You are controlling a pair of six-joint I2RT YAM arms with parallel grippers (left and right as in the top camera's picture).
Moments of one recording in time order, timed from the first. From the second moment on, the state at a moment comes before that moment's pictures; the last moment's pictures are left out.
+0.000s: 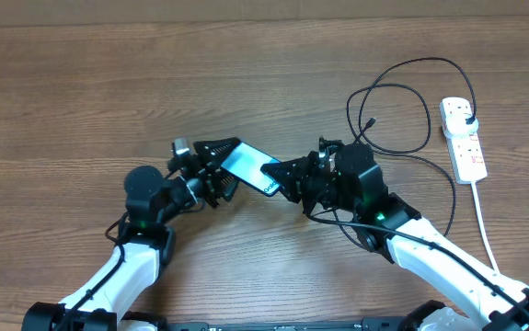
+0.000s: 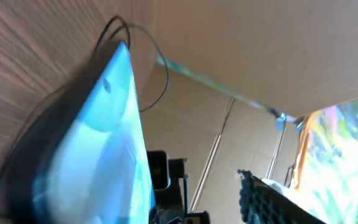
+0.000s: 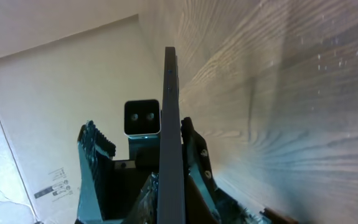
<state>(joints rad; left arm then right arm) -0.18 1.33 0.36 0.82 0.74 -1.86 0.56 1.35 0.64 0.30 -0.54 1.67</state>
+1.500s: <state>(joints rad) -0.19 1.34 0.36 0.44 0.71 -1.90 0.57 1.35 0.65 -0.03 -0.16 1.17</state>
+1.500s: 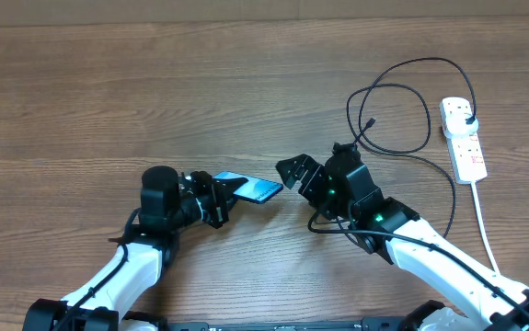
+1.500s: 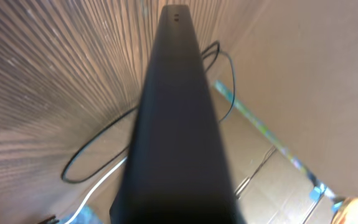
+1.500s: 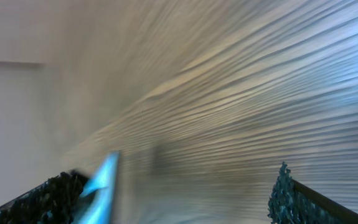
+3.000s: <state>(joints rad) -0.13 1.69 1.00 -0.36 0.87 -1.15 0.18 2.00 1.29 -0.52 0.09 0.96</state>
